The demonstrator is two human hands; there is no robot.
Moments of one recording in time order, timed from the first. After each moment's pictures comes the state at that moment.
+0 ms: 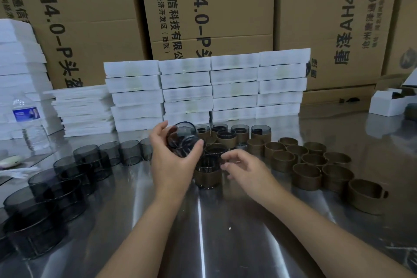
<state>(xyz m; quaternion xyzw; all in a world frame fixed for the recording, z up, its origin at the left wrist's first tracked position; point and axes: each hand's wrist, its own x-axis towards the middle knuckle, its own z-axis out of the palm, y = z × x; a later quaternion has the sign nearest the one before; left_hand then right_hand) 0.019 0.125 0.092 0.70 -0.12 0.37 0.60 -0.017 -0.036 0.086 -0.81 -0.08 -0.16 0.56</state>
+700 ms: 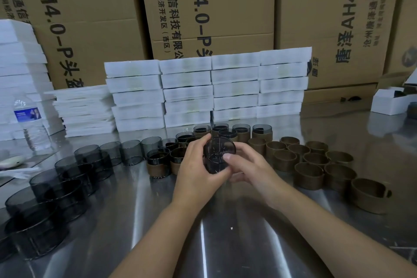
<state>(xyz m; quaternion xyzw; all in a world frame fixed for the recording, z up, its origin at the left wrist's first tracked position) 0.007 0.102 0.079 0.79 -0.24 0.28 0.49 -0.014 -0.041 0.088 -0.69 -0.12 -0.09 0.71</state>
